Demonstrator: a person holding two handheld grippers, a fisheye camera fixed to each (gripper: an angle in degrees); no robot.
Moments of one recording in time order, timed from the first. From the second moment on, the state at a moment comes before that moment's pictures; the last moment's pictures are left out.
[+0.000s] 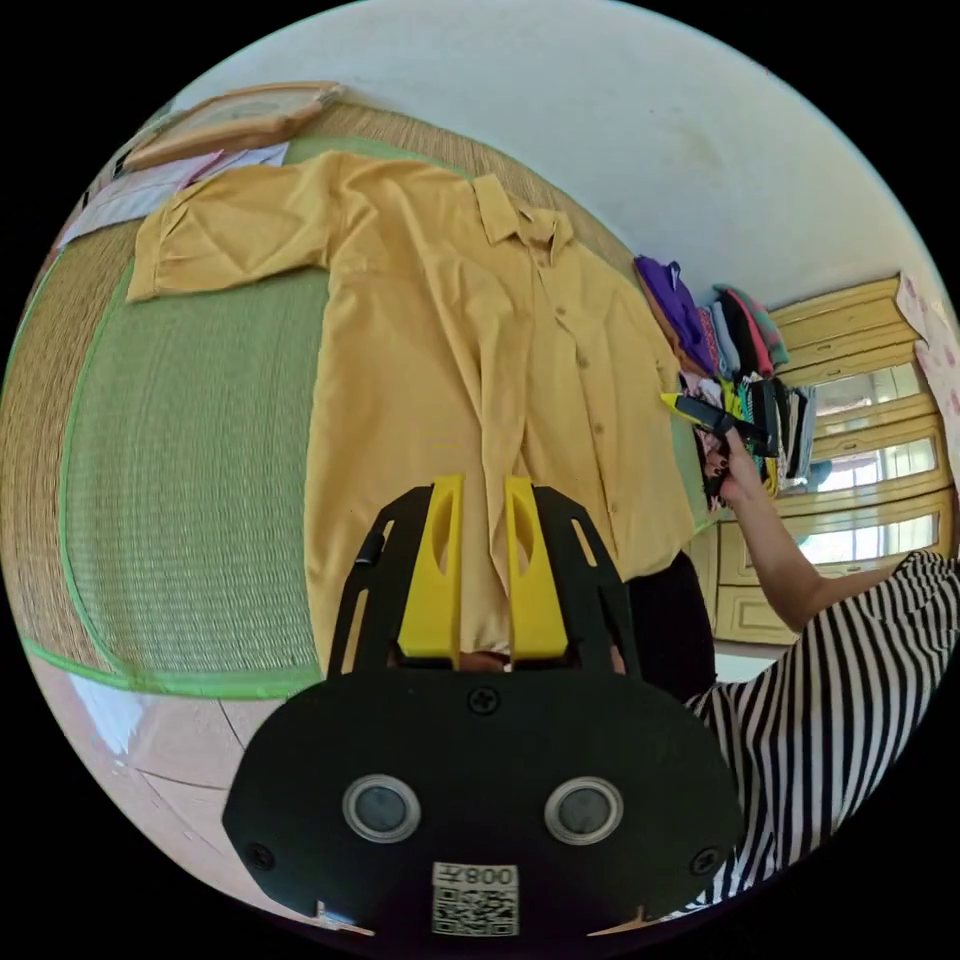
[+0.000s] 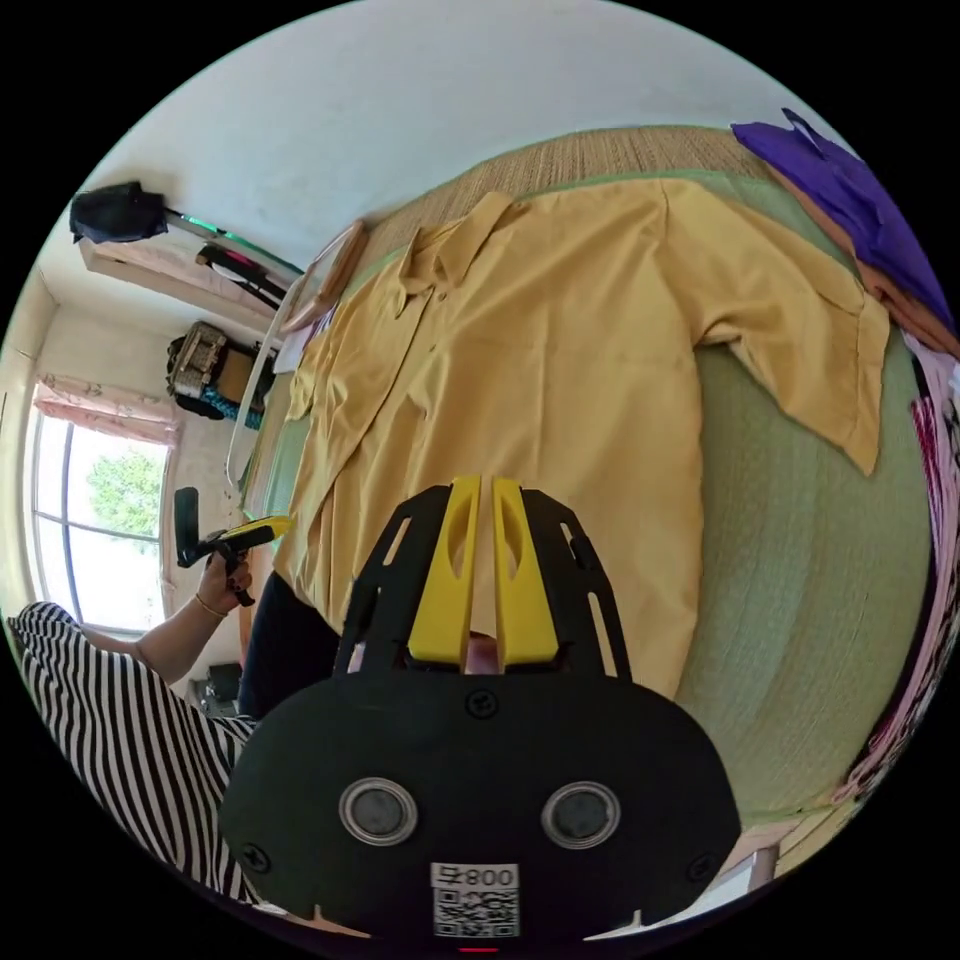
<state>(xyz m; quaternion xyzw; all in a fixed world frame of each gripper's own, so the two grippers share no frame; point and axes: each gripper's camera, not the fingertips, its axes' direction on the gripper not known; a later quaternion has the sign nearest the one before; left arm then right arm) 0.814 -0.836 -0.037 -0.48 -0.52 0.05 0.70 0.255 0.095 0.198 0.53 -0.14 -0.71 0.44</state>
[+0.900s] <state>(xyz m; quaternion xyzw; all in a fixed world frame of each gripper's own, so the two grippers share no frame) 0.802 -0.785 0.073 -0.50 -0.50 0.13 0.69 0.164 0.245 0.120 0.65 0.05 -0.63 0.42</state>
